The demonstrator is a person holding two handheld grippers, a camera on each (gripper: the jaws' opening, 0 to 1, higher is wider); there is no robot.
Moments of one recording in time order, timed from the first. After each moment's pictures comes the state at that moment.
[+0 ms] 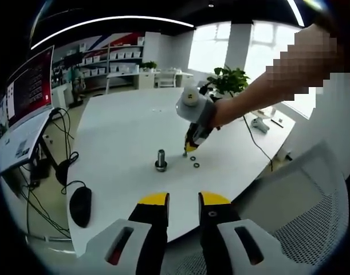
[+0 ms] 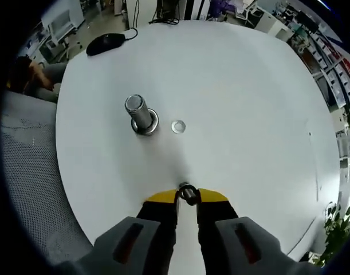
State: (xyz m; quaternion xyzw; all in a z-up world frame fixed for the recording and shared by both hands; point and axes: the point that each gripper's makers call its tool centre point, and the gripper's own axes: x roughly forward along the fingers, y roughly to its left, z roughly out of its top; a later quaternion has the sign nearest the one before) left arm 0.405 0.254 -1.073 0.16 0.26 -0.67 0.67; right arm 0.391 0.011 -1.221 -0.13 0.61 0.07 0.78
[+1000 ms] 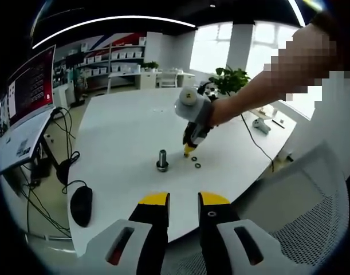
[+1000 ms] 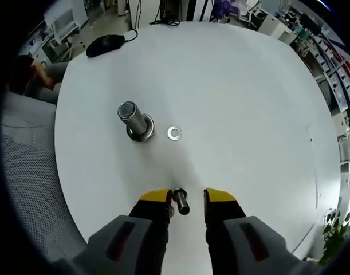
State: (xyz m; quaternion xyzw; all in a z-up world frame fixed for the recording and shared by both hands) left arm 0.407 0.254 -1.074 0.16 0.26 -0.67 0.68; right arm 0.405 0.009 -1.212 -0.14 0.59 0.08 0.79
